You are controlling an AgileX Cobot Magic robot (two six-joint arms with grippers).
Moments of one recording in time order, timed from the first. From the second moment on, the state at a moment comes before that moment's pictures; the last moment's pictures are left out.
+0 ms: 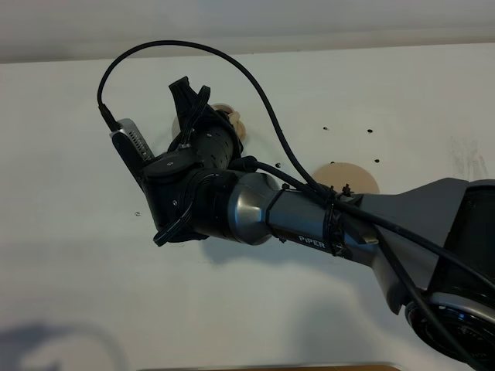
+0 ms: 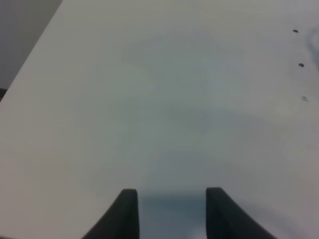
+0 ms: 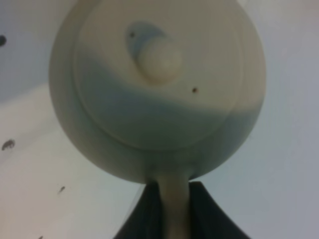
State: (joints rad) left arm 0.11 0.00 -0.46 0.07 1.06 -0.14; right arm 1.01 2.27 -1.75 -1.18 1.02 -0.24
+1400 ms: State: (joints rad) left arm 0.11 0.00 -0.46 0.07 1.06 -0.14; right arm 1.02 2.27 -1.75 -1.21 1.02 -0.27
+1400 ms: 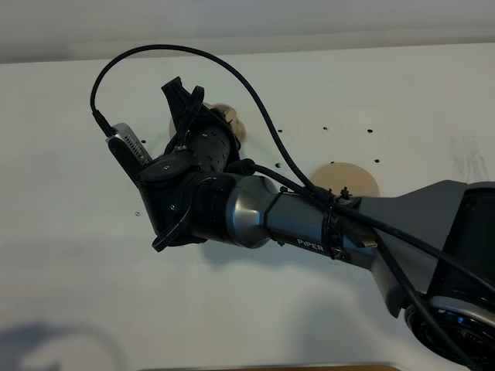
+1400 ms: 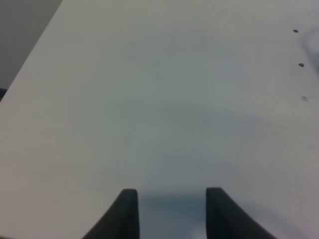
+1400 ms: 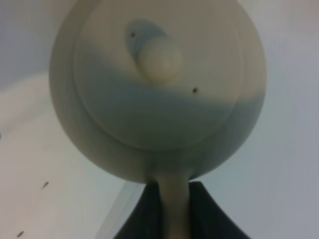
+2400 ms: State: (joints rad) left arm 0.11 0.00 -0.46 0.07 1.06 -0.14; right arm 1.02 2.27 -1.75 -1.24 1.03 -0.27
